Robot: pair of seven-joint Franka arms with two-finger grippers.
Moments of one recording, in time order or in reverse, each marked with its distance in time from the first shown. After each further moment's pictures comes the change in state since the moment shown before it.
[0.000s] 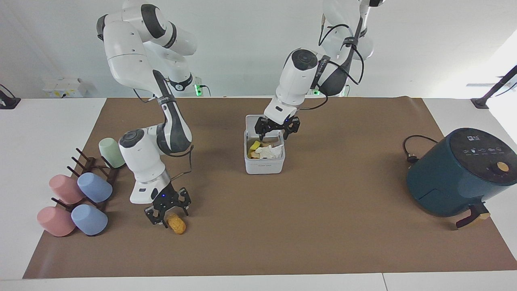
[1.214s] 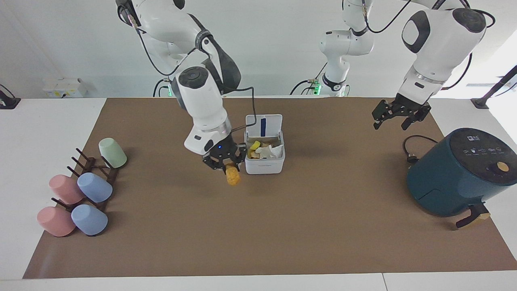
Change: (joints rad) left arm 0.552 -0.175 0.018 0.136 0.112 -0.385 0.664; right arm 0.318 -0.242 0.051 0.160 0.070 -0.567 0.898
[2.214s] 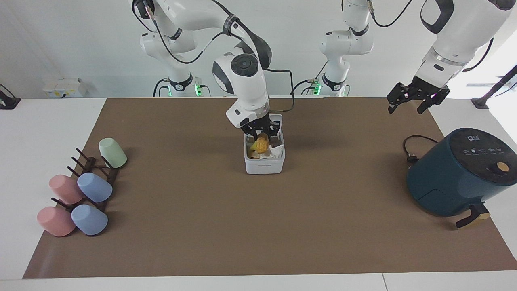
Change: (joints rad) left arm 0.027 0.000 -0.001 0.110 0.032 -0.177 0.040; right arm 0.144 -0.069 0.000 -0.128 0.090 -0.098 0.418
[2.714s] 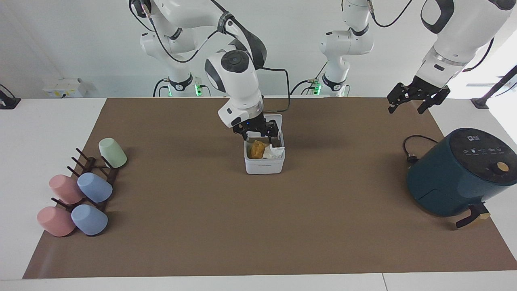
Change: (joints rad) left arm 0.001 0.000 0.000 0.000 0.001 0.001 0.005; right arm -0.065 -0.019 -0.012 0.048 -0.002 -0.005 -0.005
